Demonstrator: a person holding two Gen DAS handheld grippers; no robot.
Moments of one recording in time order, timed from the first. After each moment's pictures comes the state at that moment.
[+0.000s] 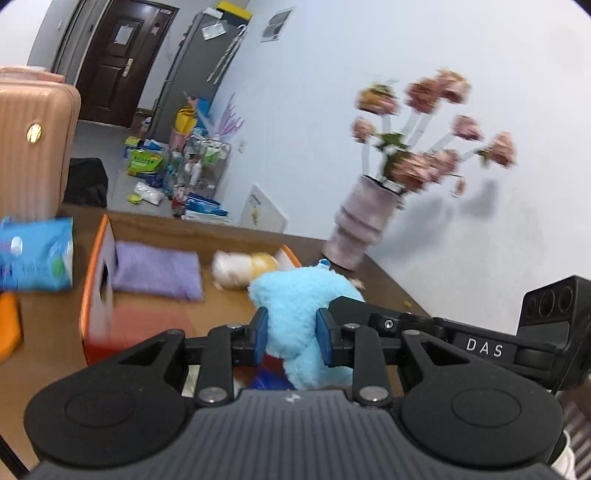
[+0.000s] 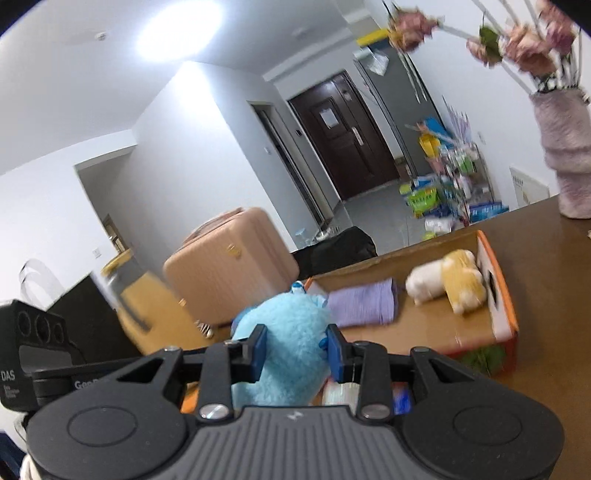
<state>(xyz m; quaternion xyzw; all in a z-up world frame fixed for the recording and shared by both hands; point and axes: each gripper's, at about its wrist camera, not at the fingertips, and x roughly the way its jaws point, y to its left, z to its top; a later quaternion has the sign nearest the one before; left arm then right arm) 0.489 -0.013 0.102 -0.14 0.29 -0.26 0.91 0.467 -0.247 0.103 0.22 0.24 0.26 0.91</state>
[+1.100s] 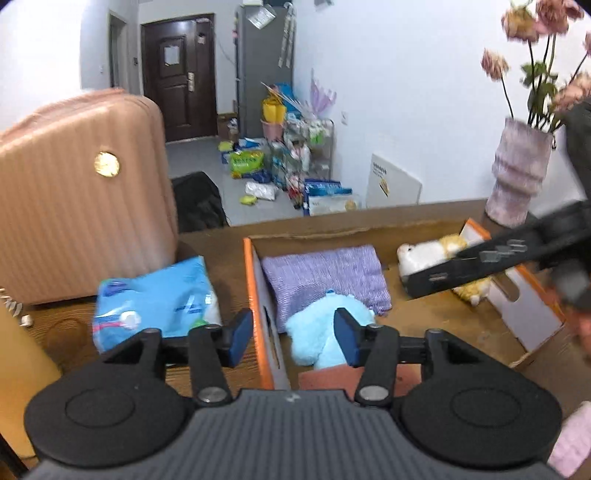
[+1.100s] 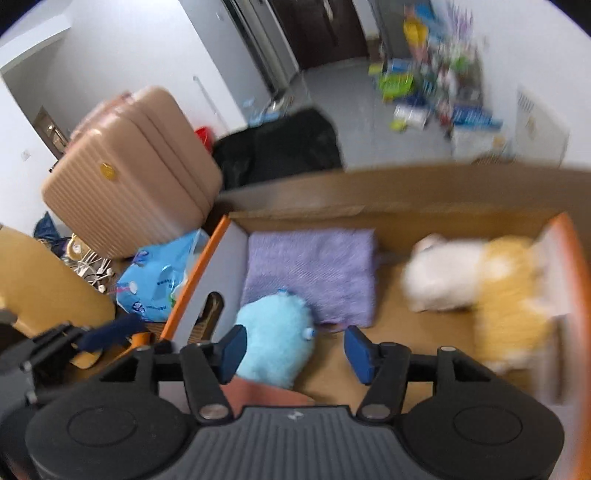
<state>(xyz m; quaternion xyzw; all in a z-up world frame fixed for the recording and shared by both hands) 0.577 0.024 0.057 0.03 0.31 -0.09 0.95 0.648 -0.178 0.078 0.08 0.43 0.20 0.88</state>
